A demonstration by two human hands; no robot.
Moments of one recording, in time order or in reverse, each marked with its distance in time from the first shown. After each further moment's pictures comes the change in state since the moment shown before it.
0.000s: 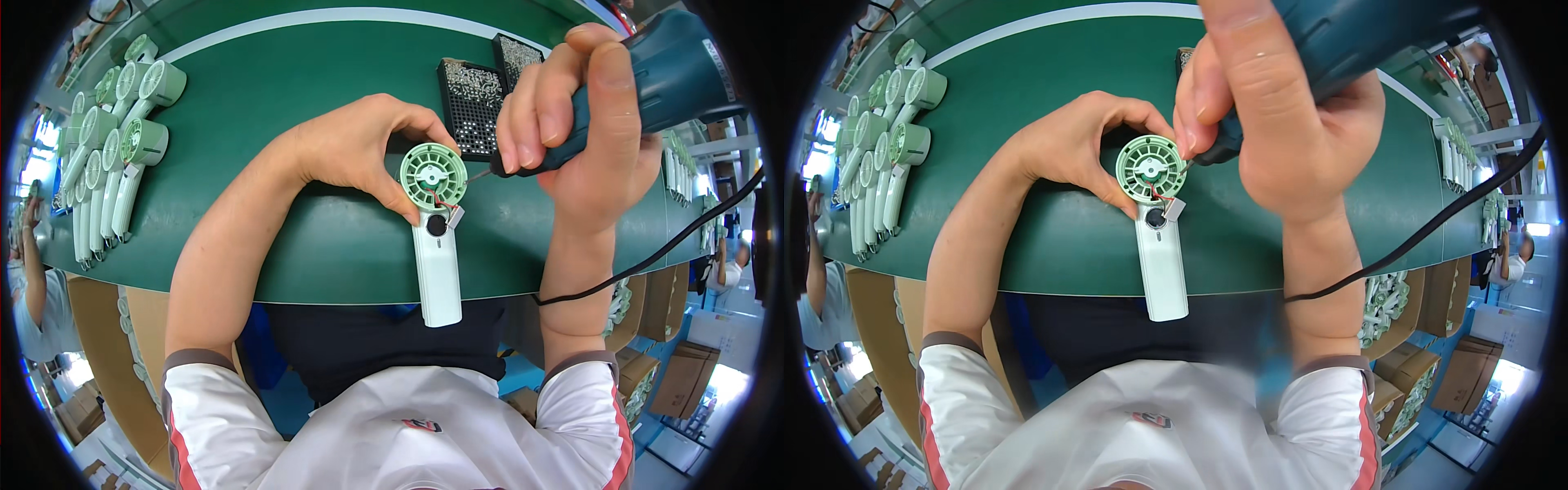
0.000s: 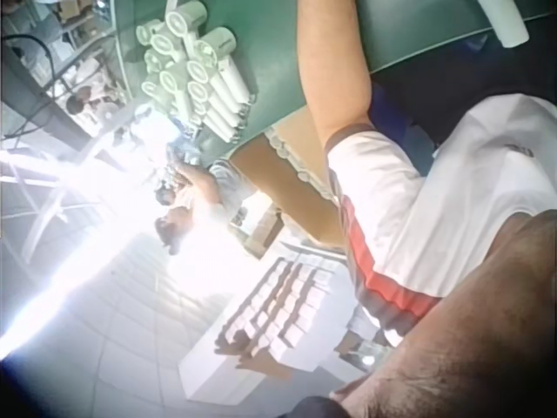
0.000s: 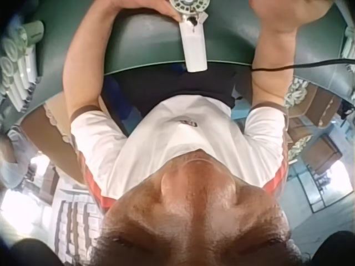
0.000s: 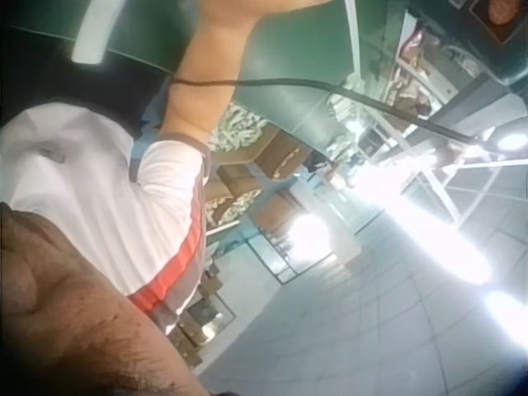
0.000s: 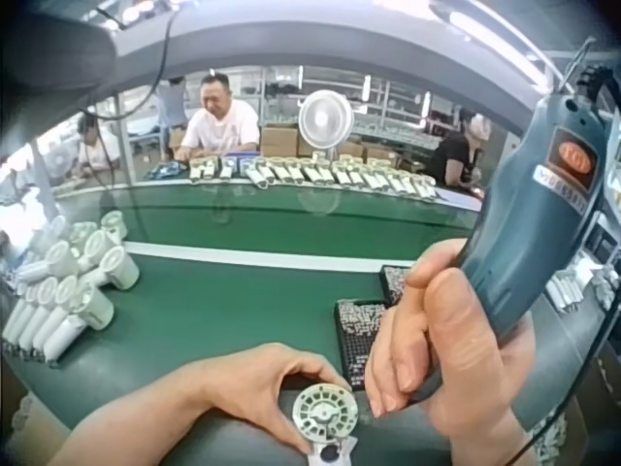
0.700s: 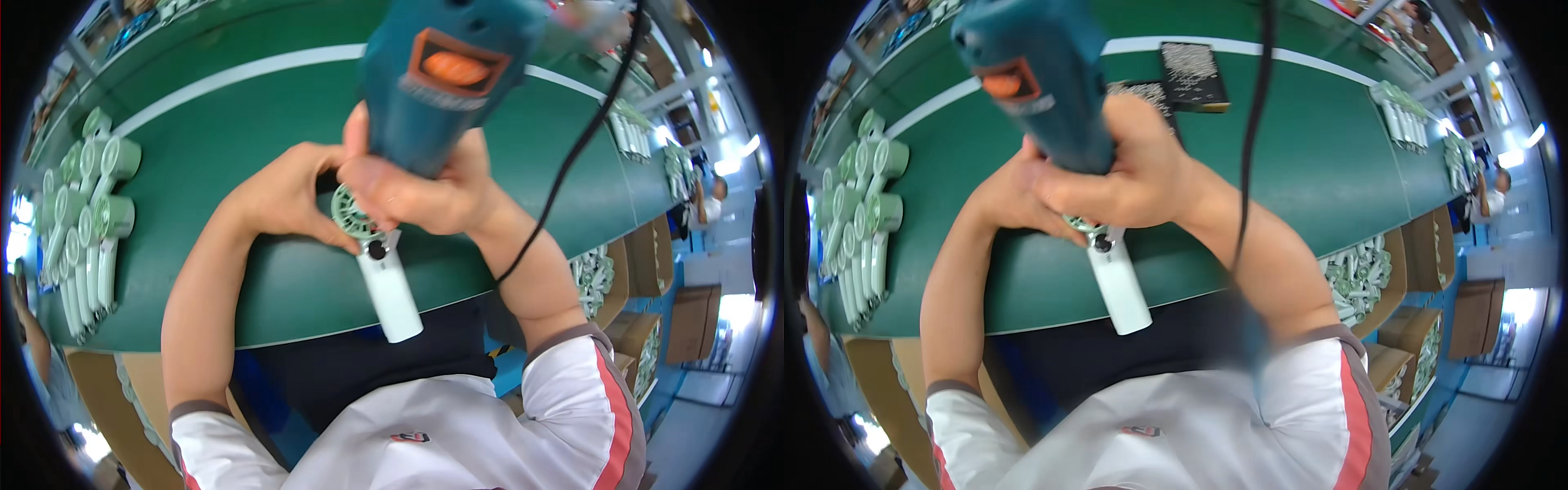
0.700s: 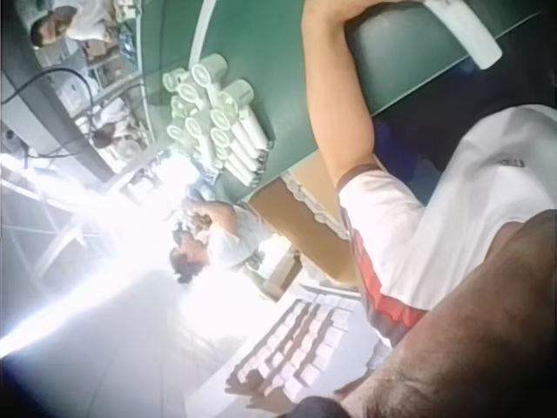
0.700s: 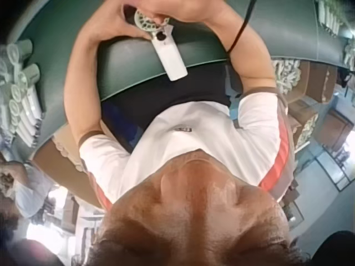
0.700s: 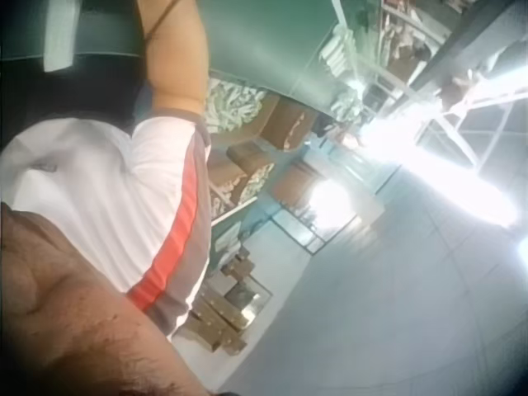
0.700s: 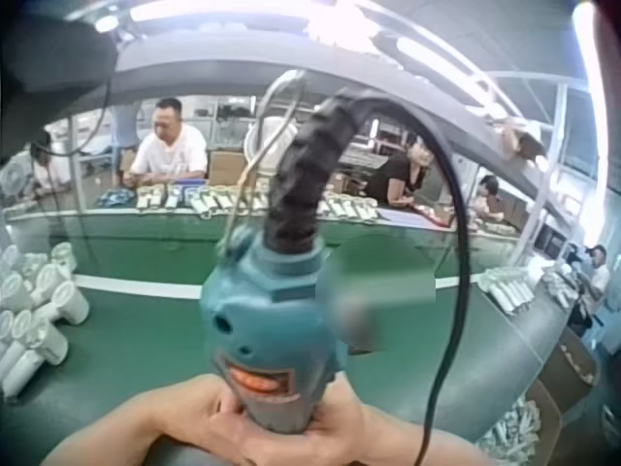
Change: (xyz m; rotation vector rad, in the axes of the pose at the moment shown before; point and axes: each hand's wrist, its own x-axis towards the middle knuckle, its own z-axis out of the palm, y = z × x) left_hand -0.006 0.012 -0.002 0.029 0.008 -0.019; right_hand -0.014 0.018 0.011 -0.087 -0.174 0.234
